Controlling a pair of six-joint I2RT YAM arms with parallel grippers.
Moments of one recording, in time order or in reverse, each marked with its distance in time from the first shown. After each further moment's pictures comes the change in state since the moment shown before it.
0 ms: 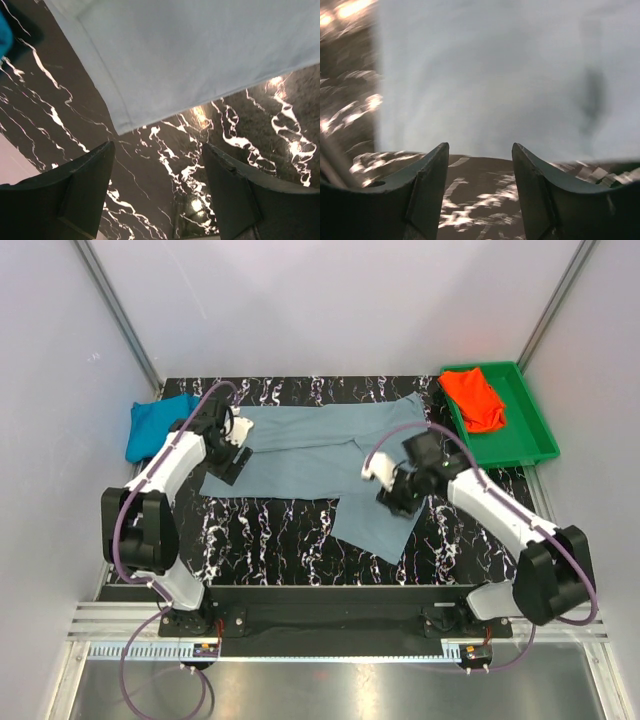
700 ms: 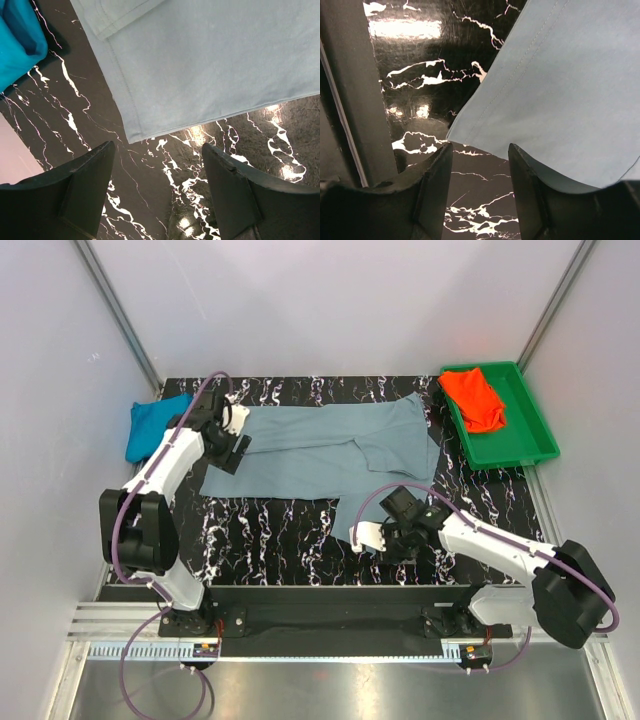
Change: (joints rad) left arm 0.005 -0.002 0.045 0.038 -0.021 -0.068; right arm 0.340 -0.155 -0.364 0.046 0.107 -0.151
